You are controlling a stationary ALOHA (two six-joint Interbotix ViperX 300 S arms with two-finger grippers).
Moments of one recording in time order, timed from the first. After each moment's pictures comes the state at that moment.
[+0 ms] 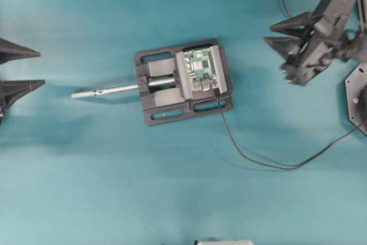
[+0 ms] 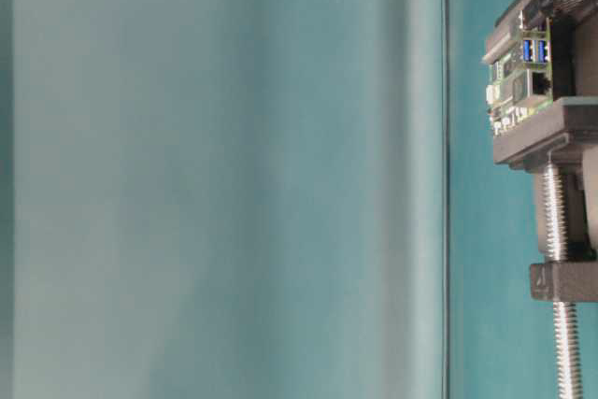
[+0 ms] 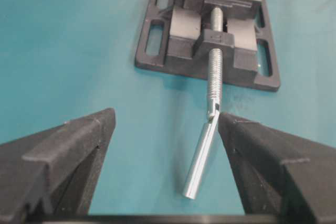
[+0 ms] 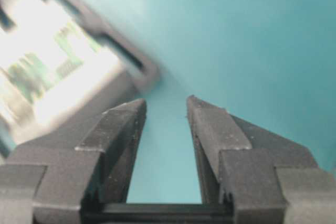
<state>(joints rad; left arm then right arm) 0.21 -1.25 1.59 -0.08 -0.08 -0.06 -0.10 -0.62 1.20 1.37 -0.45 -1.10</state>
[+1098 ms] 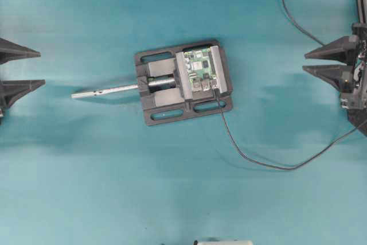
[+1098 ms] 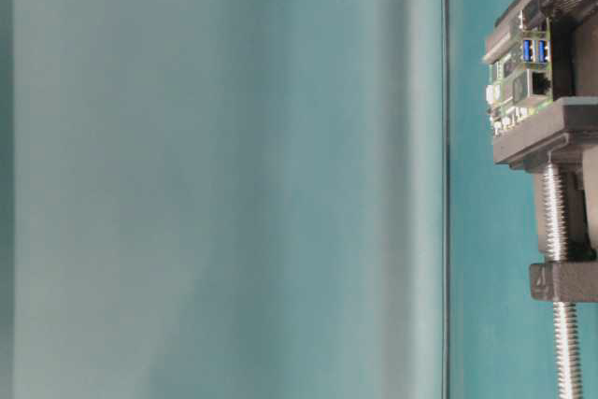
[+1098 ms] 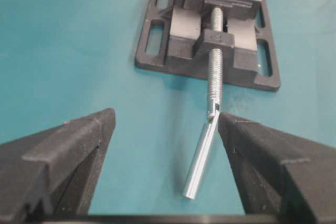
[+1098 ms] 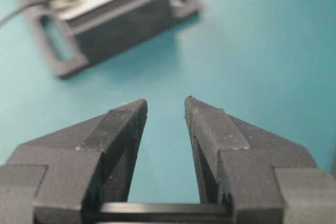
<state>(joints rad) 0.21 -1.25 1.59 -0.08 -0.08 -0.06 -0.20 -1.22 1.52 1.22 -0.06 -1.09</state>
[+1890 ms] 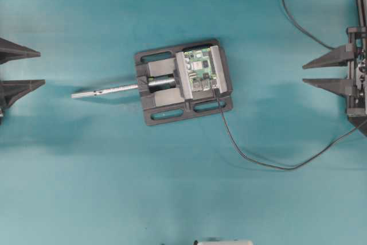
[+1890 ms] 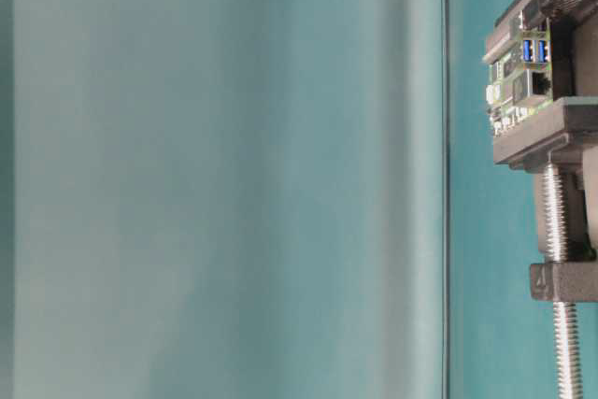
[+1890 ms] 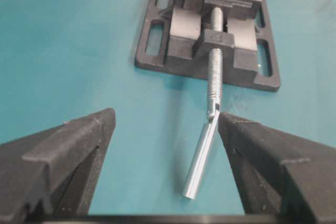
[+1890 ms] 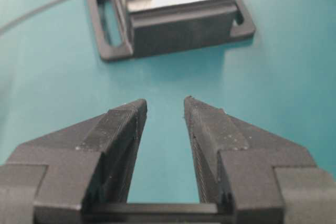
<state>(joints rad) 0.21 -1.25 1.59 -0.08 -0.08 -0.06 -0.20 -1.22 1.47 0.92 0.10 -1.09</state>
